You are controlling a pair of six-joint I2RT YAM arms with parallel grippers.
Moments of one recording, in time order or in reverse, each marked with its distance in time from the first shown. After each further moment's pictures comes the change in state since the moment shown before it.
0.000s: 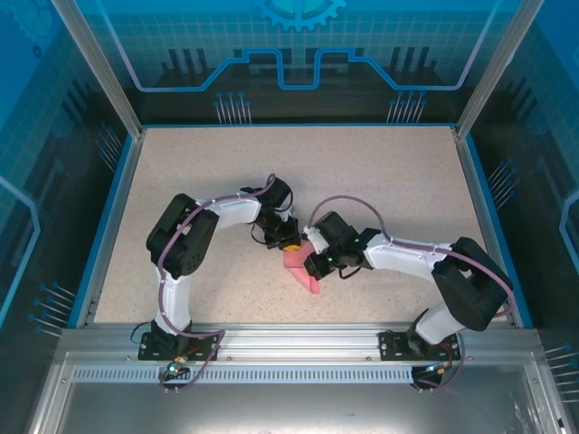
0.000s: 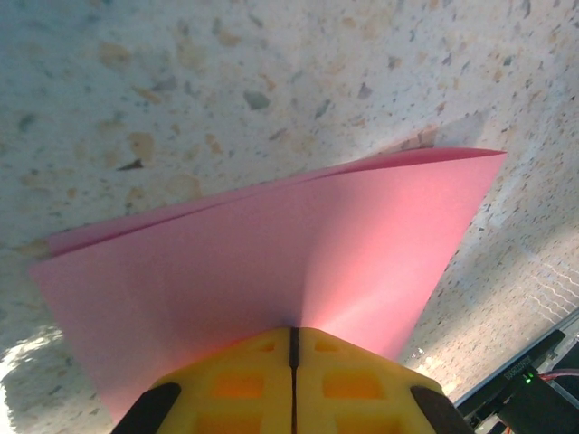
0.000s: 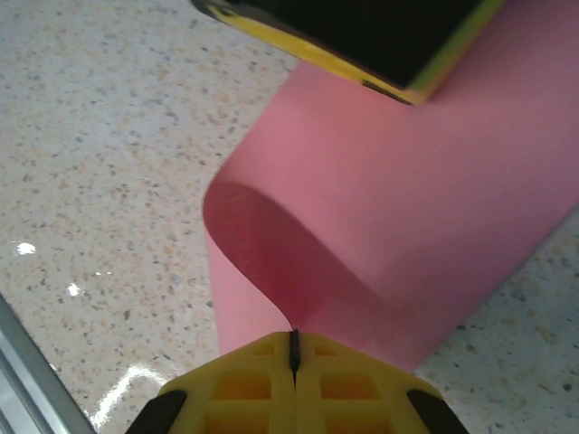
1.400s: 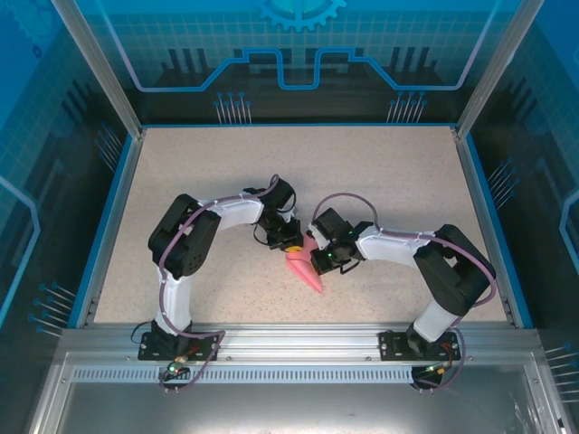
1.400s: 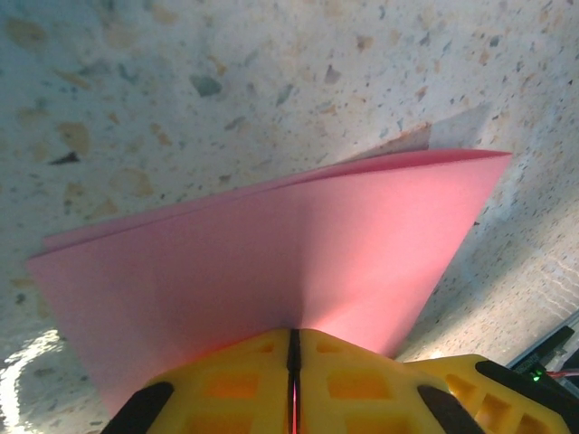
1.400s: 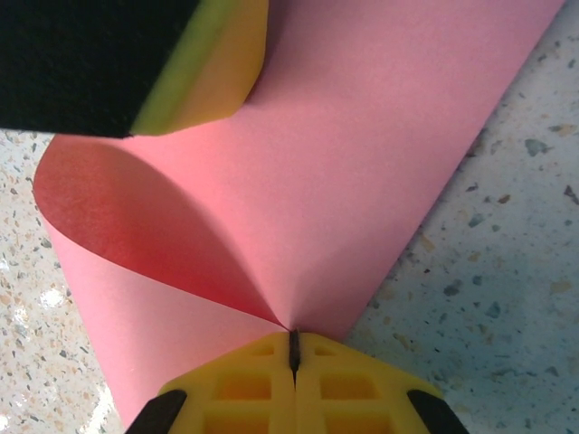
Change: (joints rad) left arm -0.019 0.003 0.013 -0.010 -0.012 0.013; right arm -0.040 0.117 0.064 -0.074 0.105 0.037
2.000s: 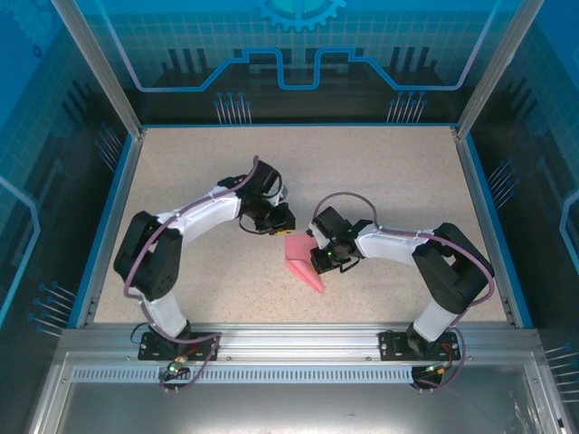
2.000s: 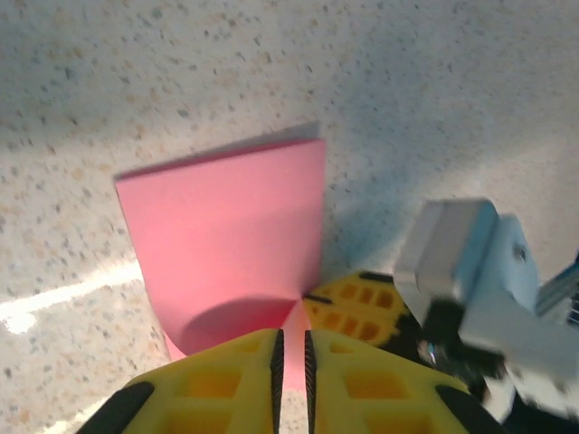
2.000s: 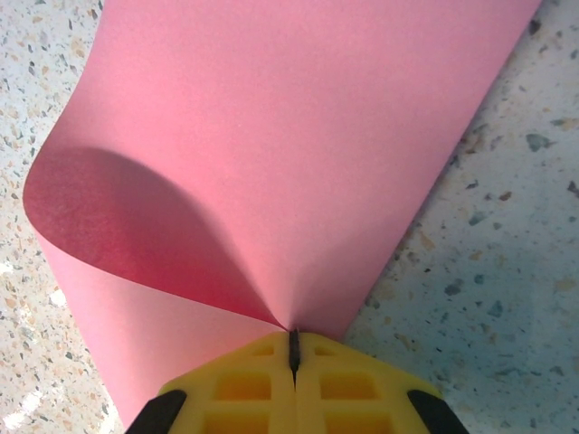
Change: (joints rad) left arm 0.045 -0.283 -0.051 -0.048 -0.051 0.023; right arm -0.006 0.013 0.014 -0.023 -0.018 0.014
